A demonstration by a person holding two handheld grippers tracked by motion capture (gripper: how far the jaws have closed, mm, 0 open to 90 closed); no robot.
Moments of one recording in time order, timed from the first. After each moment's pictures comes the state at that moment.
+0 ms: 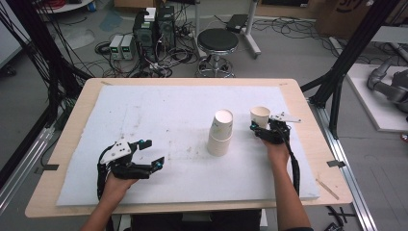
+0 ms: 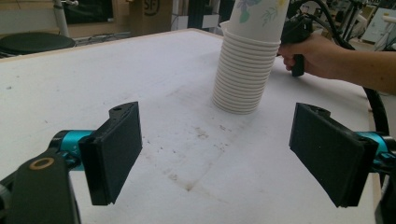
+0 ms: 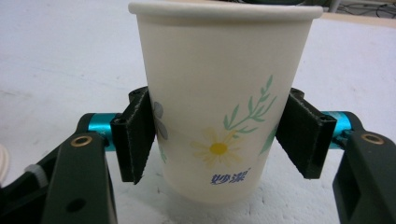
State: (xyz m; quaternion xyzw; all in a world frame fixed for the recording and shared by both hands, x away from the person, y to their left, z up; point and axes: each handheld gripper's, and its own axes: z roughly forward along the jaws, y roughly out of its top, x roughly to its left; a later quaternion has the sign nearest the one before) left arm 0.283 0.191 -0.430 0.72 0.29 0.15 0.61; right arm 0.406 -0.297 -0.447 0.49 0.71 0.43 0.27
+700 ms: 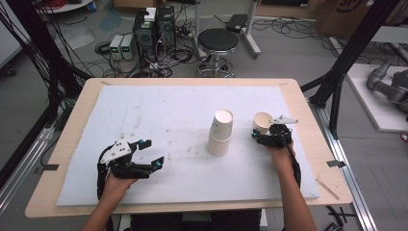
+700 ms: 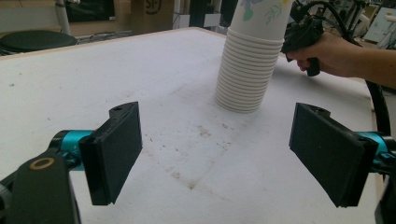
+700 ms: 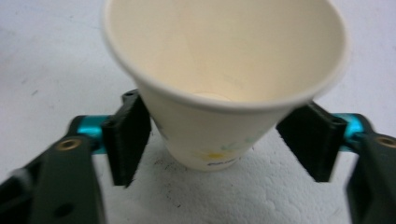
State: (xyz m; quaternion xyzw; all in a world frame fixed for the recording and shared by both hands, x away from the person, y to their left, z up) left arm 0.284 0.192 -0.431 0.72 0.30 0.15 0.60; right arm 0.394 -0.301 -0.446 0.48 0.76 0.35 0.26
